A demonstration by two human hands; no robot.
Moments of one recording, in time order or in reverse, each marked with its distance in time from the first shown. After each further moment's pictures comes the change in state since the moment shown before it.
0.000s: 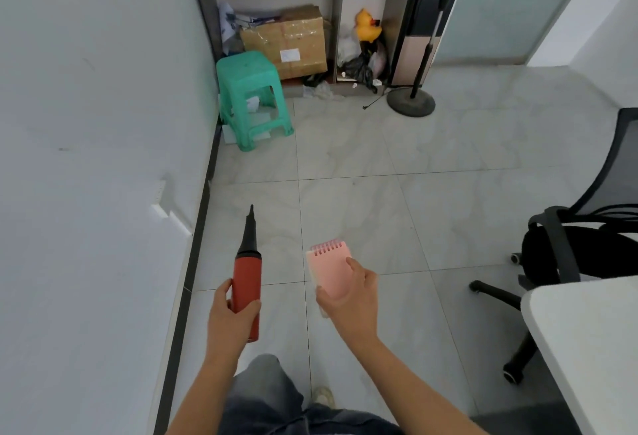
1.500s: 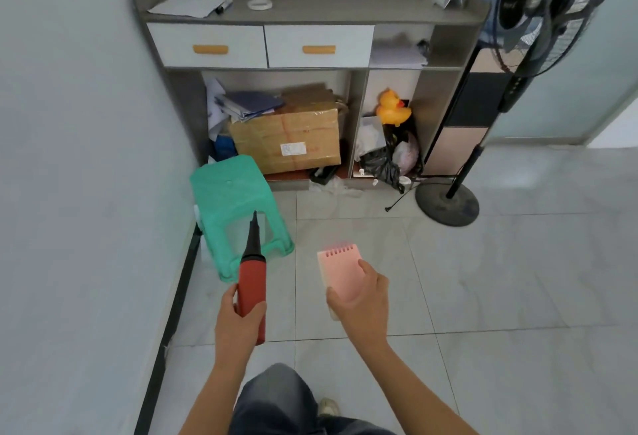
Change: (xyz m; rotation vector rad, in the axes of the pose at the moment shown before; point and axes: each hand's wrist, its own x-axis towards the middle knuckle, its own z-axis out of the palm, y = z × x) left_hand 0.623 0.420 0.168 -0.083 0.060 0.029; right_hand 0.727 -0.272 0.029 0.012 0.047 -0.059
